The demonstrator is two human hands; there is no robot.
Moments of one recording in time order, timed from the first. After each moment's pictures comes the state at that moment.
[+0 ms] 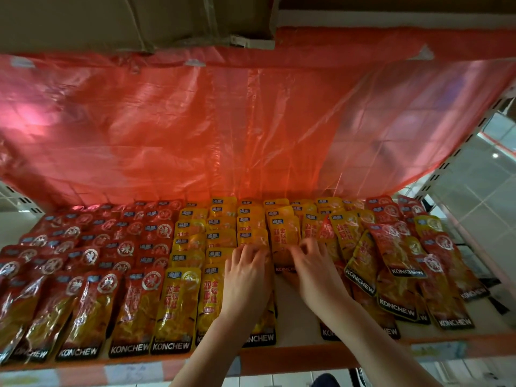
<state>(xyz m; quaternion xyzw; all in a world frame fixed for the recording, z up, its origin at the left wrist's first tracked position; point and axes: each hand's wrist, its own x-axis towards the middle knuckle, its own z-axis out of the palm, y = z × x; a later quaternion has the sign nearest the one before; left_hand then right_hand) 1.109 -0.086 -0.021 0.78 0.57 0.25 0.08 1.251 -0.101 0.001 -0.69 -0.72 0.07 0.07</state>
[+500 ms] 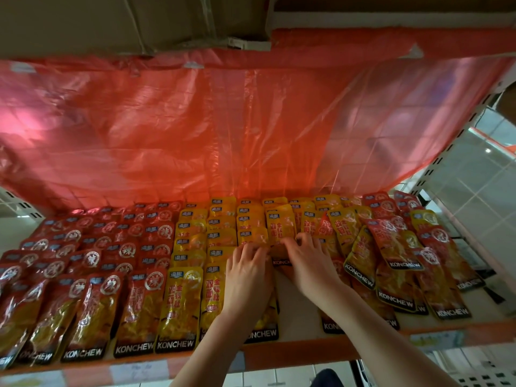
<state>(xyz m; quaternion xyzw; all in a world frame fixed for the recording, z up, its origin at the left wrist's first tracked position) 1.106 -0.087 -0.022 0.78 0.57 0.24 0.08 1.243 -0.091 0.000 -0.70 -0.71 0.07 0.05</state>
